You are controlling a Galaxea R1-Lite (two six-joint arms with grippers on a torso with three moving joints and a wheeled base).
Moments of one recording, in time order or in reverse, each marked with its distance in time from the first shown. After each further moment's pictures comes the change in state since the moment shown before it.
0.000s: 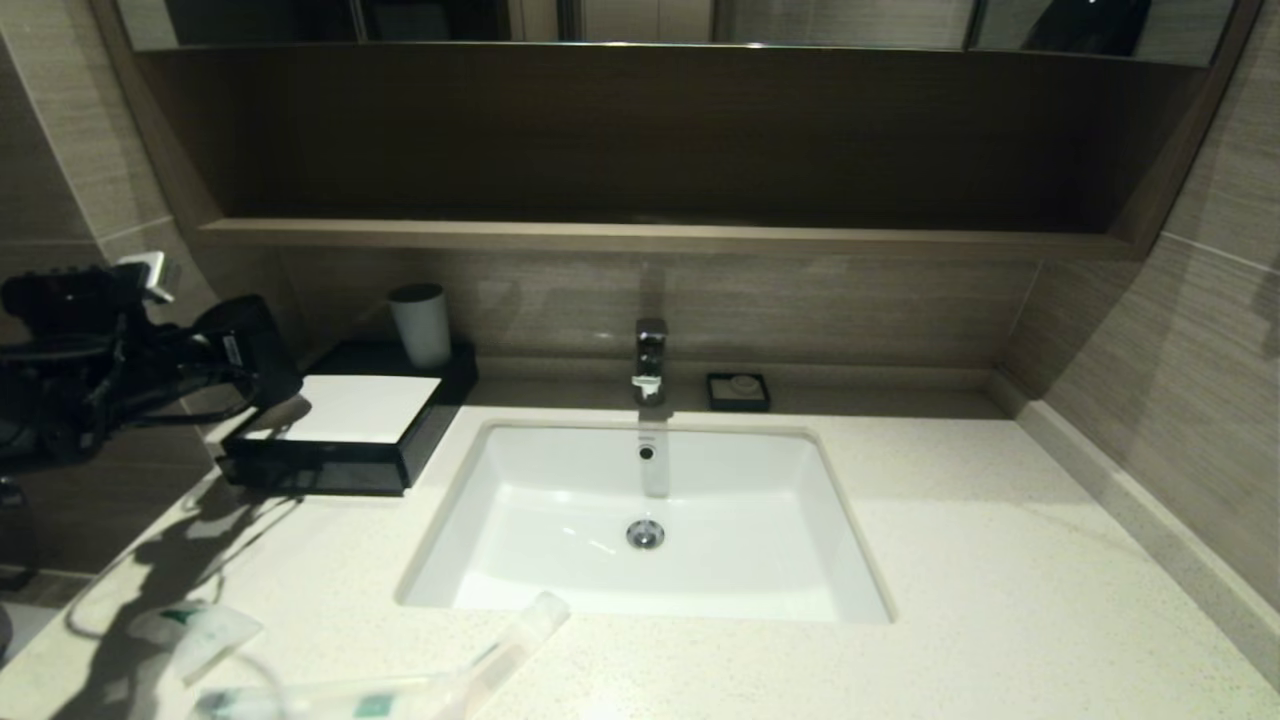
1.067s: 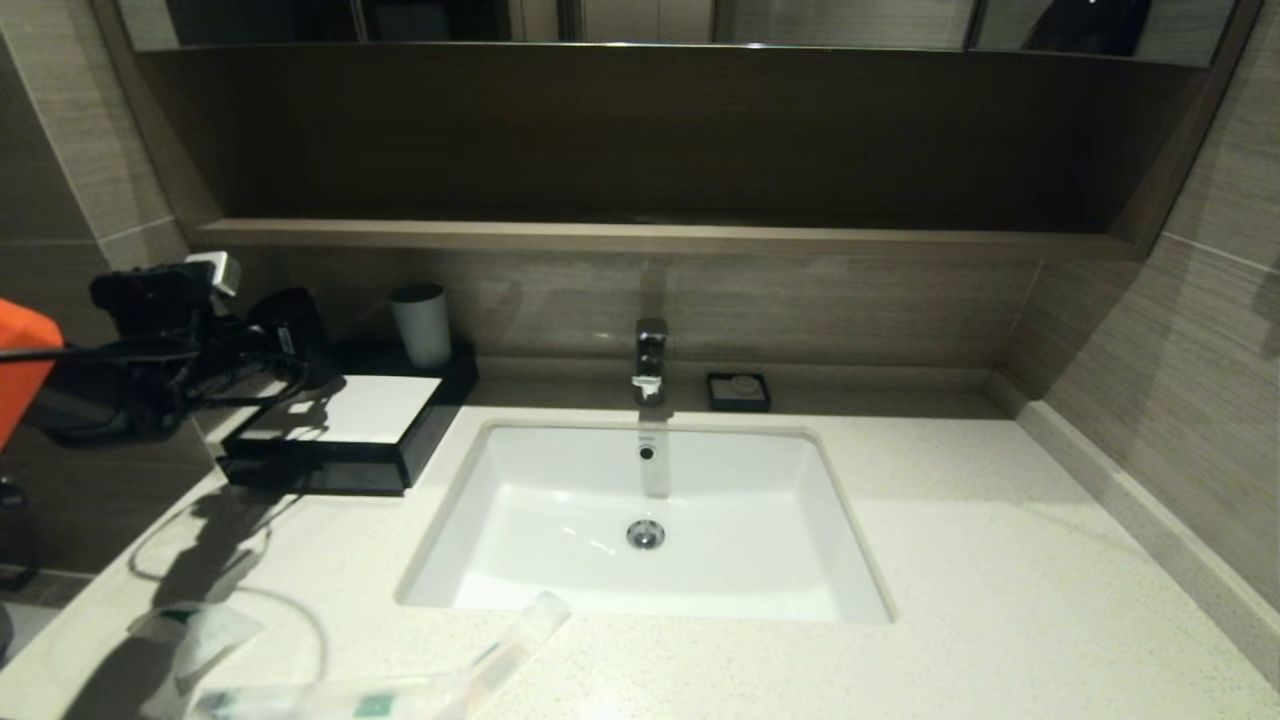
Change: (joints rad) left arm -0.067 0.193 -0.245 0.016 0.033 0.000; right arm 0.000 0.000 0.000 0.000 0.000 0.000
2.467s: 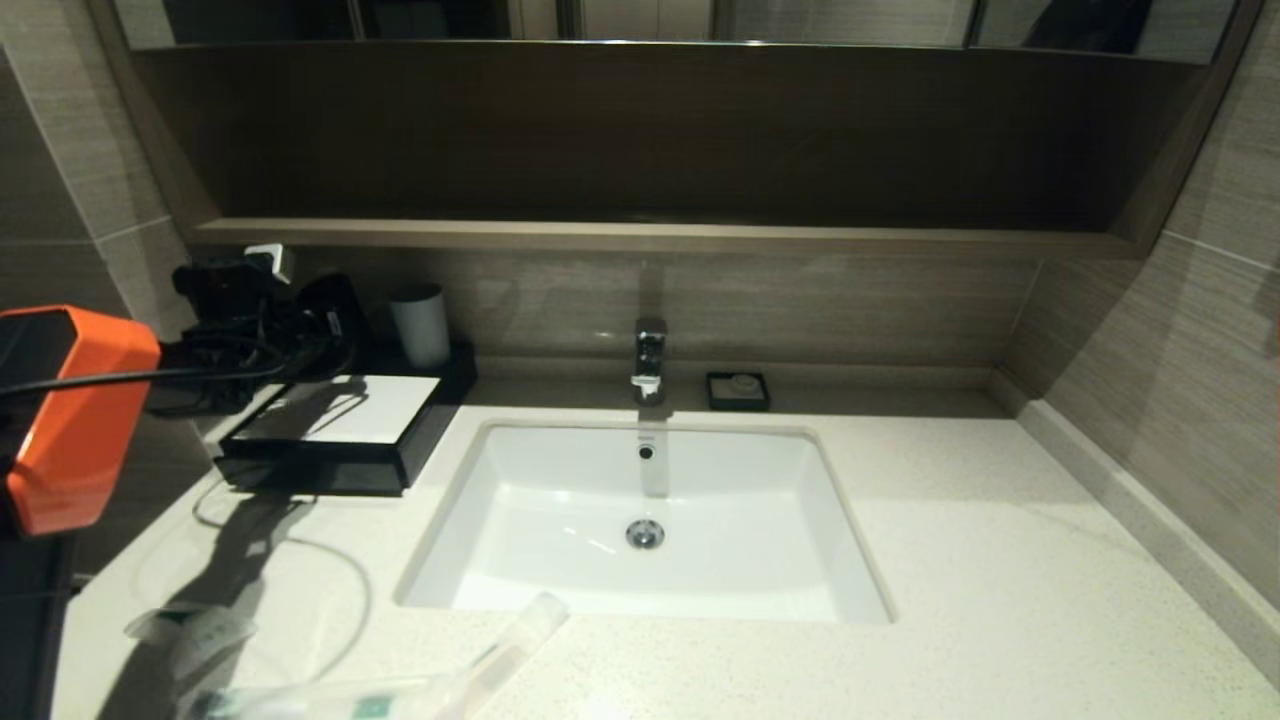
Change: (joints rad) left arm -0.050 0.216 -0.387 0.118 0.045 -0.025; right arm 0.000 0.000 0.000 0.000 0.000 0.000
